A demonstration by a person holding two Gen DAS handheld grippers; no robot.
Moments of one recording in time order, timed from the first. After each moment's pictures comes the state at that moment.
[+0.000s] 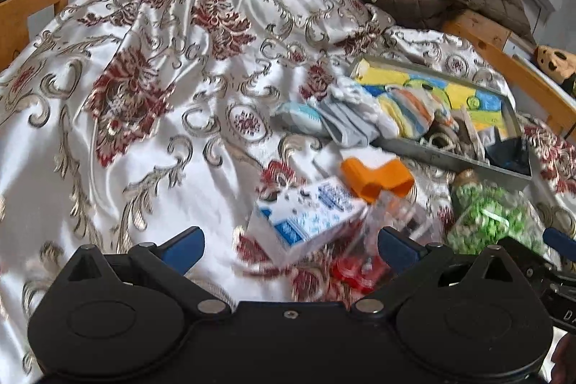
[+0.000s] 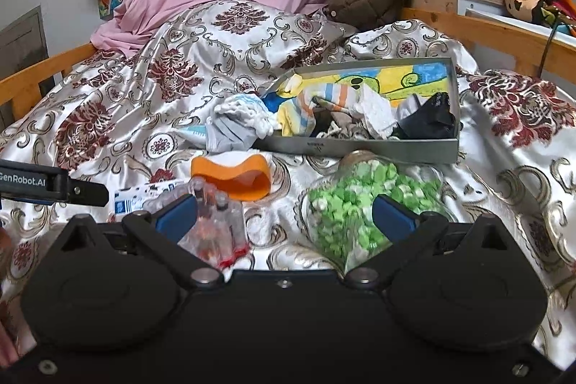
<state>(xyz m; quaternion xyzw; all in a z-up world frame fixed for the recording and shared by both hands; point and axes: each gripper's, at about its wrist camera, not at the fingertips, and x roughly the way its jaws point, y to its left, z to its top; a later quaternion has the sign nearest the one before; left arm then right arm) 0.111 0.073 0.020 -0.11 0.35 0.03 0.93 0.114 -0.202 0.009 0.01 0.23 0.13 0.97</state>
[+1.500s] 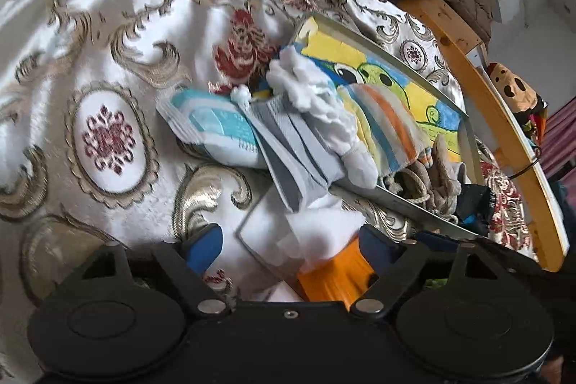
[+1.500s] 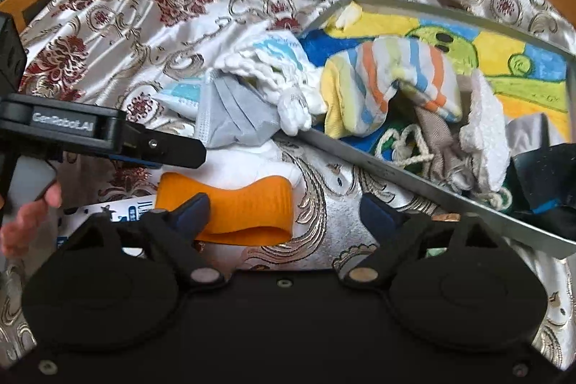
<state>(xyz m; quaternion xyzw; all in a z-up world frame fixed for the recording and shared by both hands) 0.306 0.109 -0.045 -0.26 0.43 -0.18 0.85 0.327 -0.116 -0.010 -0.07 0.40 0.18 0.90</state>
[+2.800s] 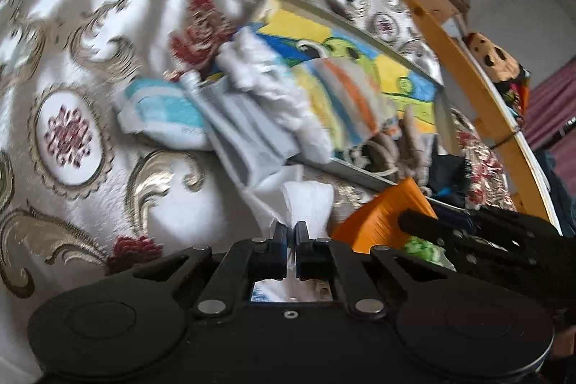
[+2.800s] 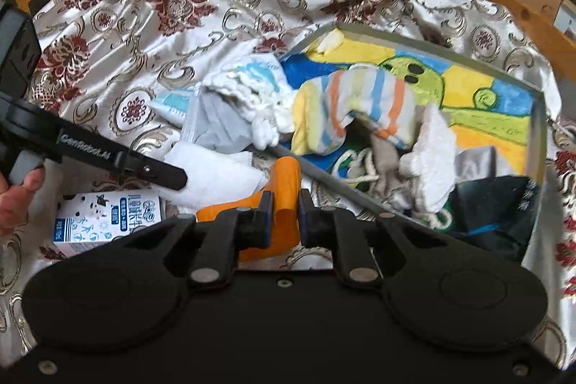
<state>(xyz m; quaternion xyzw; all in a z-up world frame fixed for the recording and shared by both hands) 0.300 0.085 -0.022 -0.22 0.45 -0.22 0.84 0.306 -0.149 0.034 -0.11 0.35 0.18 0.91</state>
